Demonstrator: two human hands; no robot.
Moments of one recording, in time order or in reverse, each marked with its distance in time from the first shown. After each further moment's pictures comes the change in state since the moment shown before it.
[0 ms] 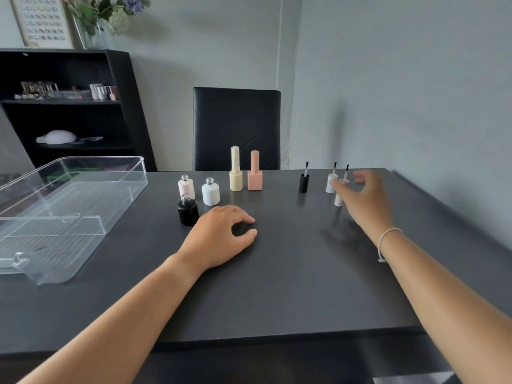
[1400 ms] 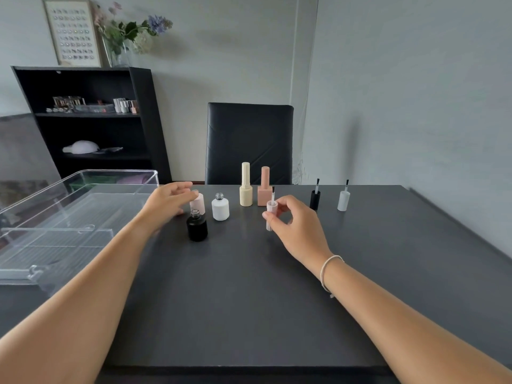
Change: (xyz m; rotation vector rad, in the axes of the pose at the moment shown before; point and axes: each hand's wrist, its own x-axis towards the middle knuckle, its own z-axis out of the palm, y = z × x) left_hand 0.043 -0.095 -0.062 -0.583 0.196 -0.507; right_hand -0.056 -0.060 0.071 0.150 -0.329 -0.387
